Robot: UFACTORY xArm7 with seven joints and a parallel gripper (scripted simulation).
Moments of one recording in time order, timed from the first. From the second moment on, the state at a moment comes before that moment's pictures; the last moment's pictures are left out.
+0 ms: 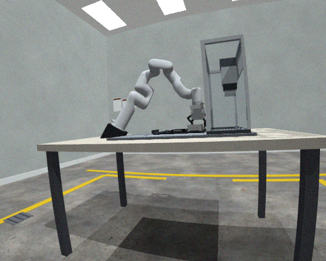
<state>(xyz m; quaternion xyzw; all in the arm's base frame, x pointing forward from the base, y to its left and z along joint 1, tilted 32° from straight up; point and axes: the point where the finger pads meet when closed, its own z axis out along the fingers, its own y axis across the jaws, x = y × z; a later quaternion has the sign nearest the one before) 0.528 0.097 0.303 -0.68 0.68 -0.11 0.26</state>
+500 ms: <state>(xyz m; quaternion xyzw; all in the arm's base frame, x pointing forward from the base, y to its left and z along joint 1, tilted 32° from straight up) 0.524 0.095 0.311 -0.68 0.68 -0.11 0.26</state>
